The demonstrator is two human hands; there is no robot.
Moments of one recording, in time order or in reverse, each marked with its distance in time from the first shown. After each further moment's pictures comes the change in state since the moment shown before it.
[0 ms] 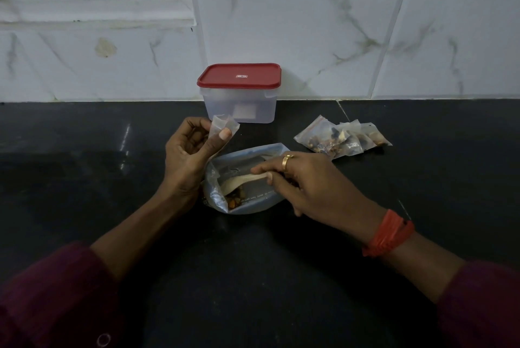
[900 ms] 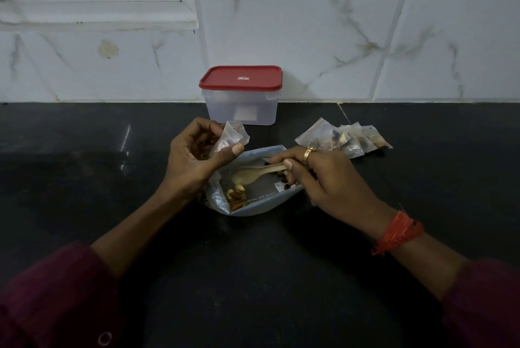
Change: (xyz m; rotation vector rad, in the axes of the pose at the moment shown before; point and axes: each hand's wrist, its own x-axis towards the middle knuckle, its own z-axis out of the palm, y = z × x) left_hand -0.002 0.005 -0.002 0.137 -0.133 0.125; right_hand -0.002 0.028 -0.005 -0.069 0.160 -0.025
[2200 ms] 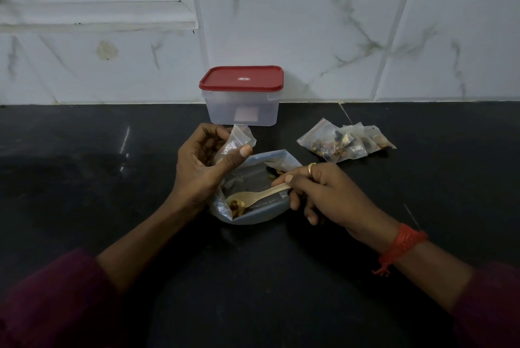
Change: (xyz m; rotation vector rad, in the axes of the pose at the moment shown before) left_hand -0.006 -0.002 0.013 -0.040 0.046 -0.010; right_hand -0.006 -0.021 0.005 0.564 -0.216 0.631
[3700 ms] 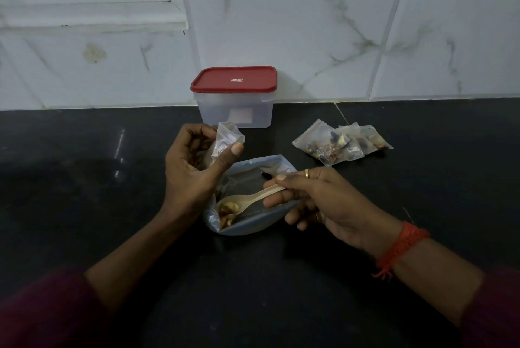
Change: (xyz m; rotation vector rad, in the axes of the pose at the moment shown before) left_hand 0.004 -0.006 0.003 0.172 0.118 0.075; right_hand -0.003 -0.017 0.001 0.389 -0.067 0.234
